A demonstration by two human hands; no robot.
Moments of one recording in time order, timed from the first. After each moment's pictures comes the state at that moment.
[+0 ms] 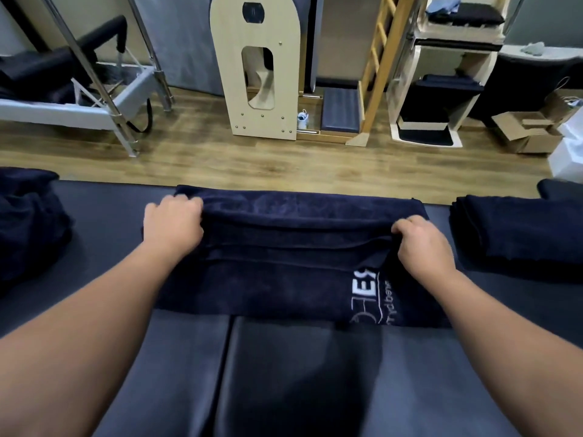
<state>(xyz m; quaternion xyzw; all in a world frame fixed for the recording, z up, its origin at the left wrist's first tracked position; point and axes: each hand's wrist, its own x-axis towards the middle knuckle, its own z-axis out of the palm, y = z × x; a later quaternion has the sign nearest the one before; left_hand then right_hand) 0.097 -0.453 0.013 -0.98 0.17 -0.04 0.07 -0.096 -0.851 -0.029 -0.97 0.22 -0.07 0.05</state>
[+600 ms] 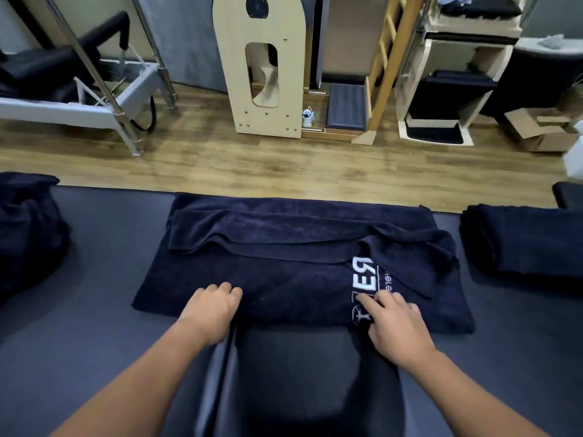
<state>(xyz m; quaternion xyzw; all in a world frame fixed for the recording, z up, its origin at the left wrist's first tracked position) 0.007 -0.463 -0.069 -0.92 0.31 0.16 0.17 -0.161 -0.788 -0.103 -0.99 0.11 0.04 0.04</state>
